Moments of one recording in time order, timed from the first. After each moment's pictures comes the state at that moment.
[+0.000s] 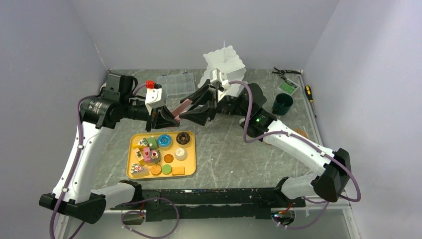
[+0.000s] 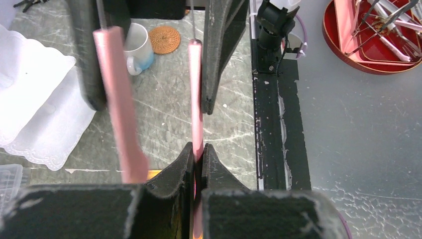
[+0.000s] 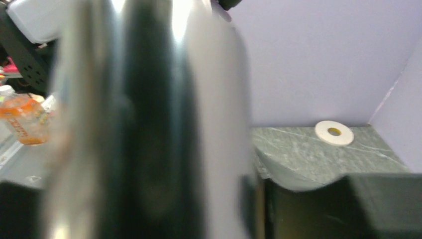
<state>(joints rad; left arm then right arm) -0.29 1.16 1.56 -1.18 1.12 0.73 0.82 1.34 1.19 0.45 -0.74 0.21</state>
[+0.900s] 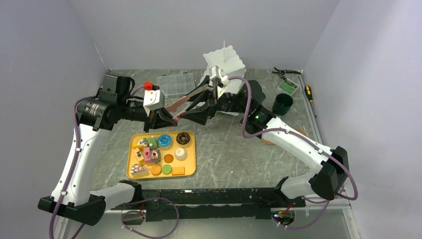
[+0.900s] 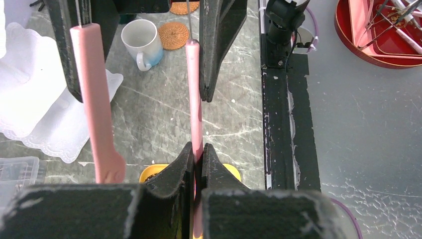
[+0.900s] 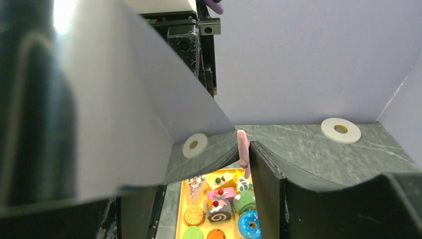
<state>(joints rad) -0.28 1.15 1.57 -1.21 1.10 0.76 0.79 1.36 1.22 0.44 -0.79 0.24</state>
